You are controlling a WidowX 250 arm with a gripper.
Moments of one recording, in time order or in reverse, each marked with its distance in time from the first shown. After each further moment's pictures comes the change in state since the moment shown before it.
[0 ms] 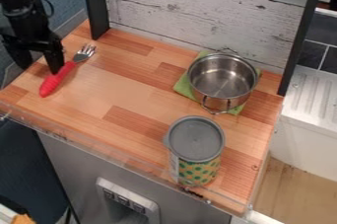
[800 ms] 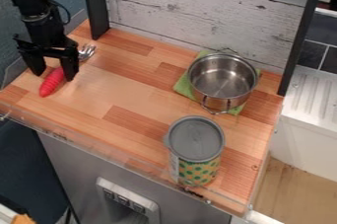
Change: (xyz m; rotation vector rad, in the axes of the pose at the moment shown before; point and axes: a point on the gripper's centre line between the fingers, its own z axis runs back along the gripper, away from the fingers) arm 0.000 -0.029 -0.018 -0.019 0.051 -0.003
